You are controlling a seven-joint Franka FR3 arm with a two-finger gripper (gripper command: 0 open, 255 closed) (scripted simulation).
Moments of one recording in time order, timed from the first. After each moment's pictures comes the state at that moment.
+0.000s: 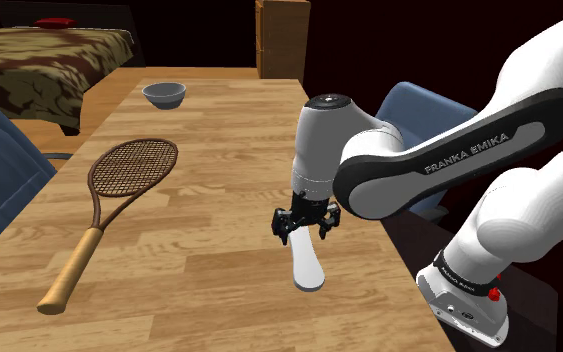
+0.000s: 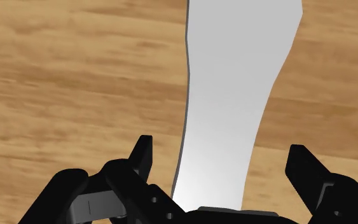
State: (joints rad) arm 0.00 -0.37 0.72 -2.59 0.34 2.29 1.05
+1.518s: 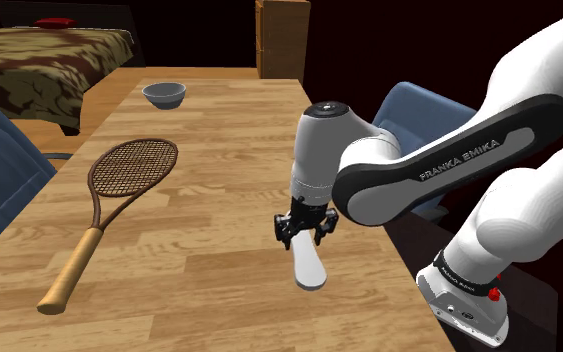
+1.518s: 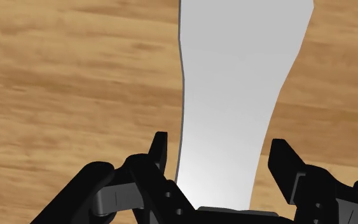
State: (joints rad) arm -0.01 -0.34 0.73 -2.60 0.33 2.34 1.06
